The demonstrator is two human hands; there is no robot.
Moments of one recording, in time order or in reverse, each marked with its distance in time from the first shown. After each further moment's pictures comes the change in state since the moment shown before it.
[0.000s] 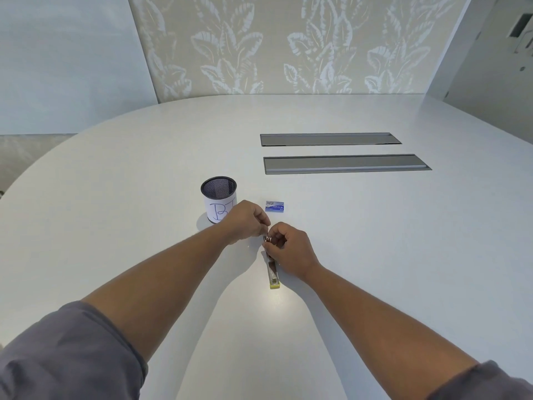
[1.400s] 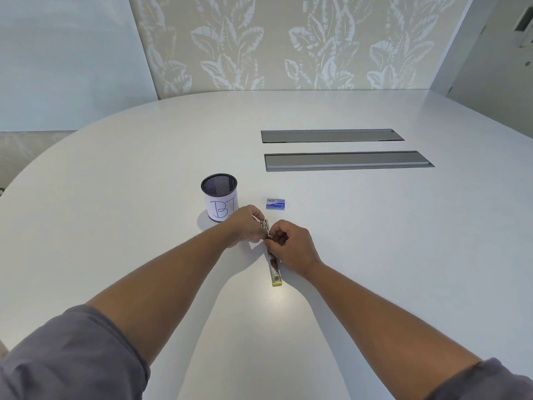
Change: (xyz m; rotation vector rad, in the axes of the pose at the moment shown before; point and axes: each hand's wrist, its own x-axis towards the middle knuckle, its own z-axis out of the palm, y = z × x) left_hand -0.003 -0.006 0.009 -0.185 -0.063 -0.191; right_hand 0.004 0.008 0.001 0.020 0.002 -0.003
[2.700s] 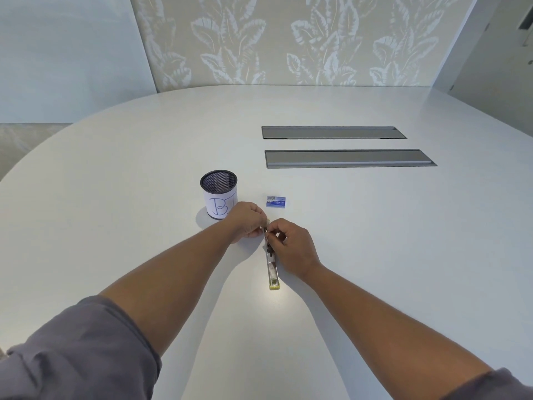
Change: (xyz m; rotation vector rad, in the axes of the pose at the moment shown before) left_hand 0.013 0.003 0.005 -0.254 0.083 -0.078; right_hand -0.004 -0.003 0.004 -0.035 -0.005 -0.006
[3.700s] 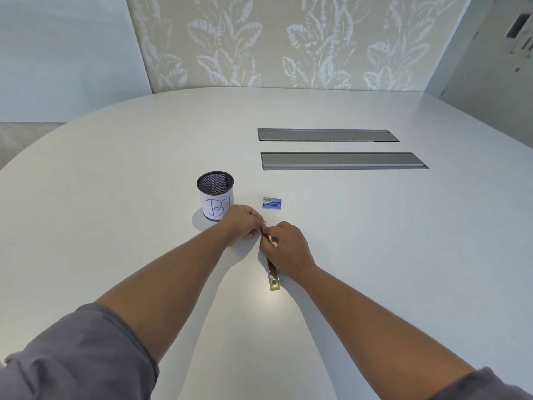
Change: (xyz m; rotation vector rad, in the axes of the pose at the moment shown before) left_hand 0.004 -0.008 -0.002 -0.091 -0.009 0.003; right_hand 0.004 -0.001 0.007 -0.252 0.049 -0.035
